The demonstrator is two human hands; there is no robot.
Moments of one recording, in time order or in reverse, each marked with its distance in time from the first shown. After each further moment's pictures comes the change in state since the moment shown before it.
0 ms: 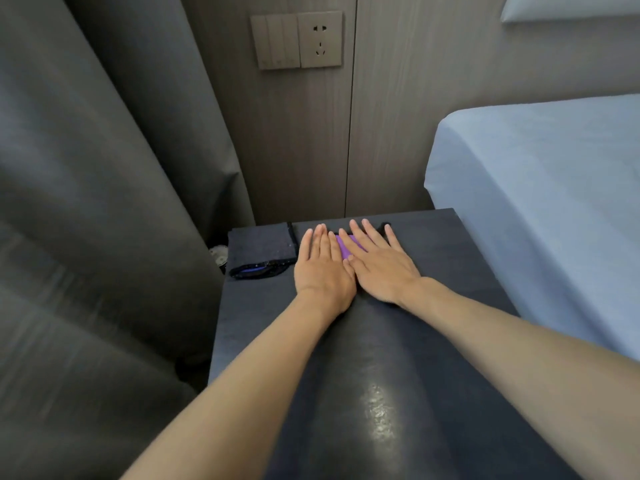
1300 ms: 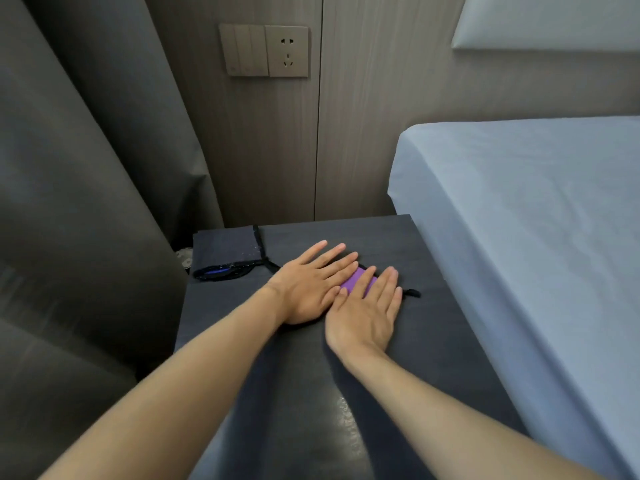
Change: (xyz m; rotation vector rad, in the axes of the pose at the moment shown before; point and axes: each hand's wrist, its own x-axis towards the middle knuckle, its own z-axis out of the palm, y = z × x) left_hand -0.006 -0.002 -0.009 0.053 0.148 0.713; right_hand -0.083 -0.059 0.010 0.196 0.063 0.780
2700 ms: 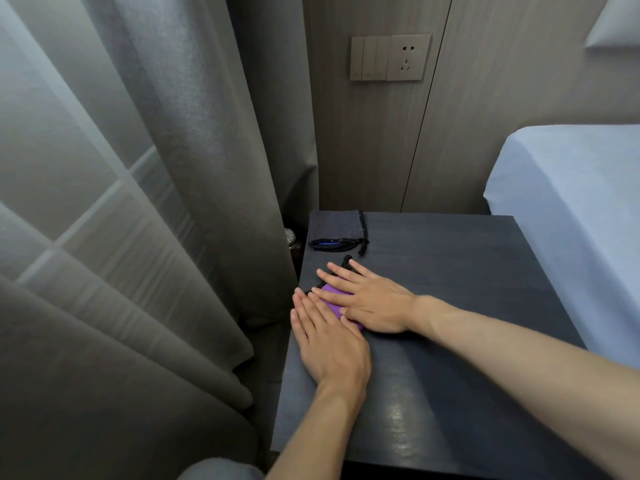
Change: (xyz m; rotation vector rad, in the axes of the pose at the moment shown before) left_hand -0.146 0.104 0.034 -0.357 0.274 -1.373; right_hand -0.012 -0.067 0.011 -0.403 -0.052 -1.576
